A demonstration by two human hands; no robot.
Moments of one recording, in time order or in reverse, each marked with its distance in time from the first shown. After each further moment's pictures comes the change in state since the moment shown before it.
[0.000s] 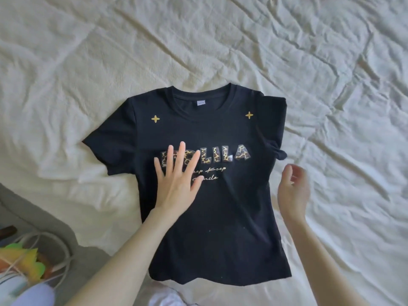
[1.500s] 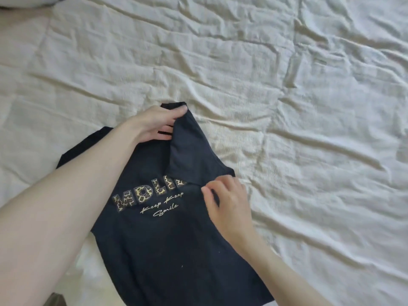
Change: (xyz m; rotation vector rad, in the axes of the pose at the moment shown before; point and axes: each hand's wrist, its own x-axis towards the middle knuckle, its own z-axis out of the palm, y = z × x) left_hand 0.223 0.091 -0.068 -0.818 -0.661 -0.335; right_hand -0.001 0.006 0.013 -0.065 -0.145 -0.560
